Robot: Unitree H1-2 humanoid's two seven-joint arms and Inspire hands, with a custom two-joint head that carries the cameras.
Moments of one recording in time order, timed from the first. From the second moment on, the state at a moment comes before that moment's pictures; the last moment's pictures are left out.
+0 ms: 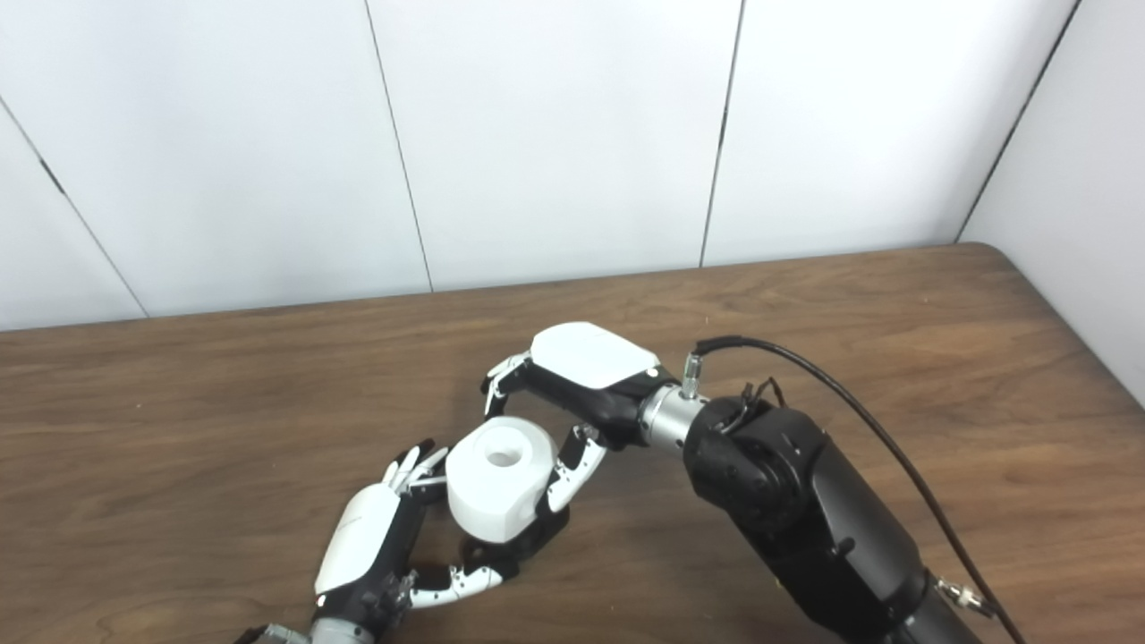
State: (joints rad) left arm 0.00 0.07 -0.37 -0.14 0.71 0.10 0.02; right arm -0.44 -0.38 0.39 -0.37 -0.71 0.19 0.65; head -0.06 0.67
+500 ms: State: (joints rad) left arm 0.00 0.07 -0.37 -0.14 0.71 0.10 0.02; right arm -0.45 -0.43 0.39 -0.38 -0.70 0.19 0.69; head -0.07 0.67
